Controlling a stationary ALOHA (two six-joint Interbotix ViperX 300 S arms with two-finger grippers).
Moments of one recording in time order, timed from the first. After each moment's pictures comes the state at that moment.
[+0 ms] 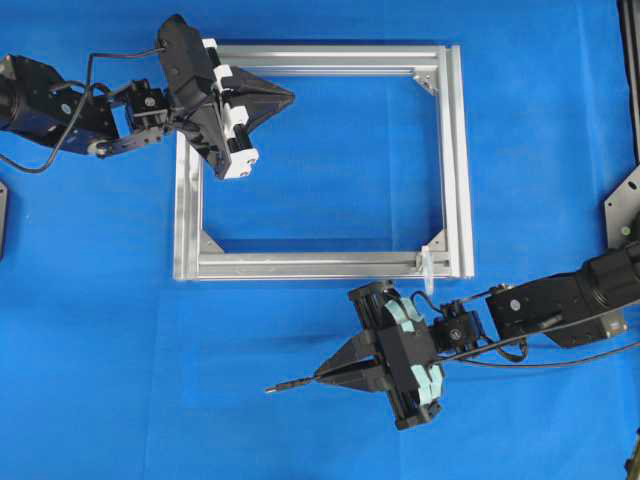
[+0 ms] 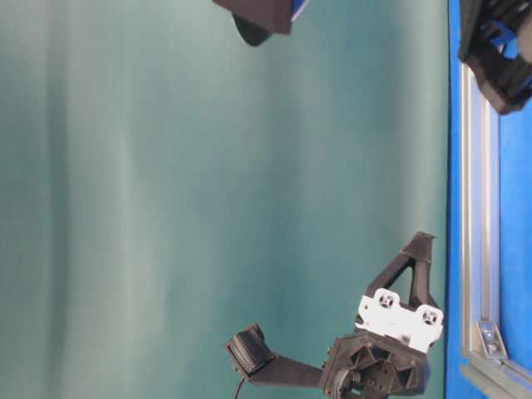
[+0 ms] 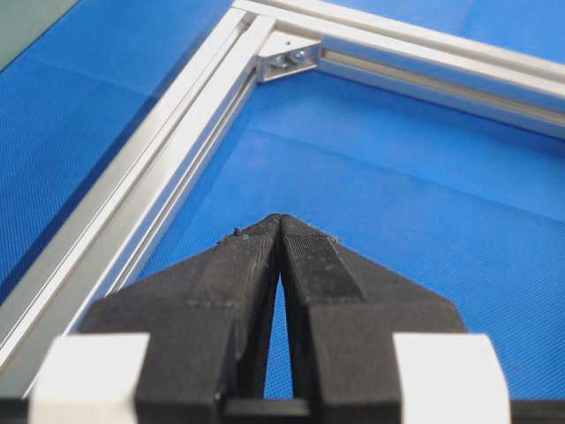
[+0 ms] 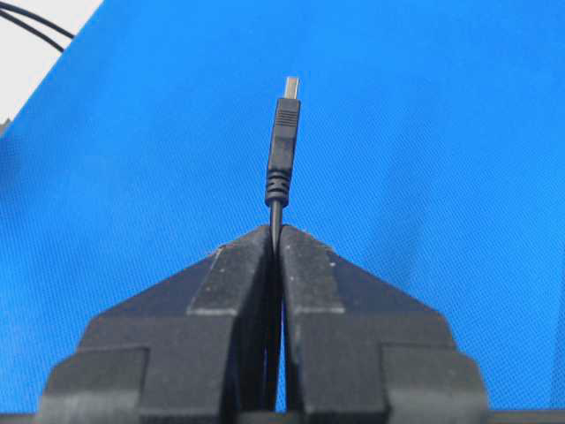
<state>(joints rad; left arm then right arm) 0.28 0.15 0.85 -0.09 -0.75 0.00 0.37 0.23 0.74 0.08 -0.57 0.10</state>
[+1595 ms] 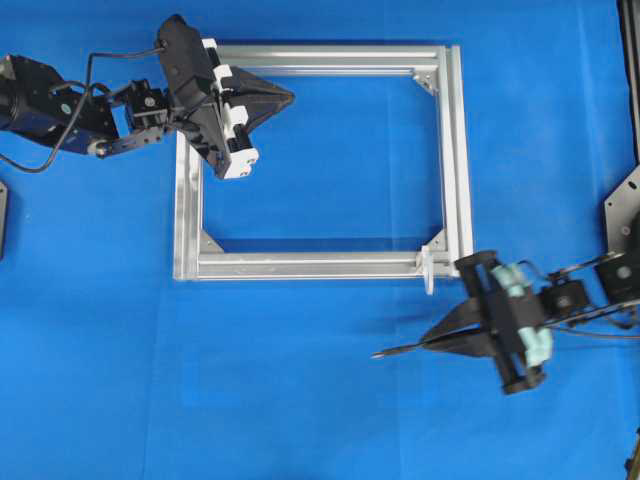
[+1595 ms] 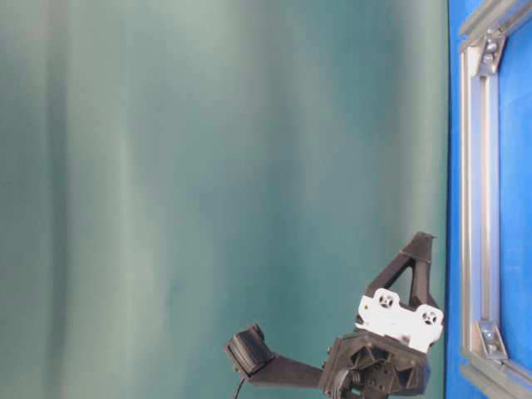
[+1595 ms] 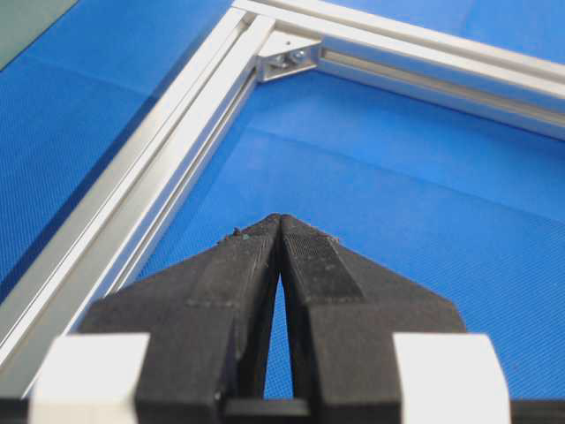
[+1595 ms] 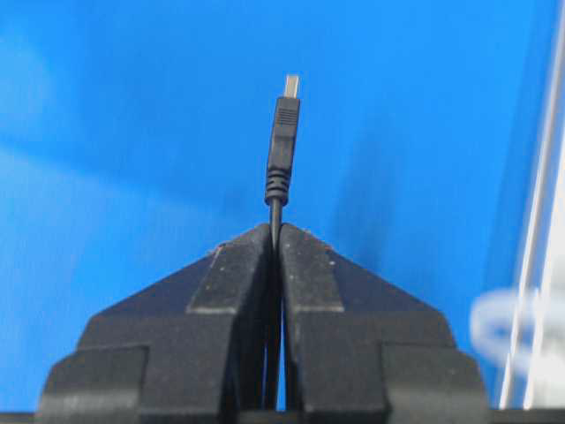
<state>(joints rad) 0.28 0.15 0.85 -0.09 -0.75 -0.01 0.43 -0.05 1.16 0.17 -0.59 0.10</state>
